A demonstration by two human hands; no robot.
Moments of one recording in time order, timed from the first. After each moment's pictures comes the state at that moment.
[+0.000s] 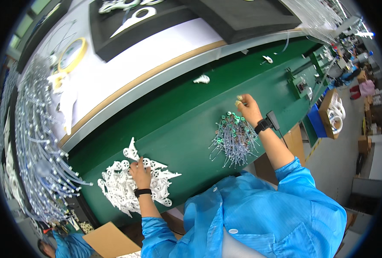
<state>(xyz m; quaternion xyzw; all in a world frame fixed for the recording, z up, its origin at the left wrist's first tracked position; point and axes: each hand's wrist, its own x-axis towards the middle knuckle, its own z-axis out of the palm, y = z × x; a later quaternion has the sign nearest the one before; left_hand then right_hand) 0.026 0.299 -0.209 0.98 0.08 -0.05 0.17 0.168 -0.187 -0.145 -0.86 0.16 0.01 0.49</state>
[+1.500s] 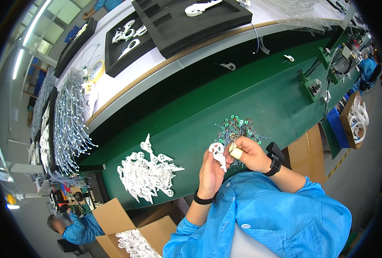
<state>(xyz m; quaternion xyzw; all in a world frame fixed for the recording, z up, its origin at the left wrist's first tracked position) -0.006 -0.024 -0.012 0.35 0.12 -0.16 0.91 0.025 -0.186 -0.018 -0.46 -0.12 0.21 0.85</state>
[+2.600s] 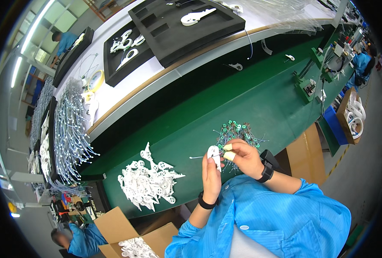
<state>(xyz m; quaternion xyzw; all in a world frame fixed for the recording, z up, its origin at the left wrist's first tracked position) -0.013 -0.024 -0.027 0.56 0.10 -0.05 0.82 0.017 -0.164 -0.035 -0.54 -0.06 0.04 0.84</state>
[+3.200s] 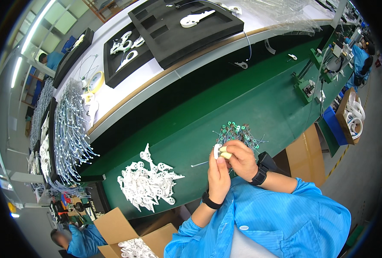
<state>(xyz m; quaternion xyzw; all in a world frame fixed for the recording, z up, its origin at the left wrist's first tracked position) -0.012 -0.043 -0.004 0.71 0.04 -0.04 0.70 0.017 -0.156 -0.010 -0.71 -0.07 -0.05 0.70</state>
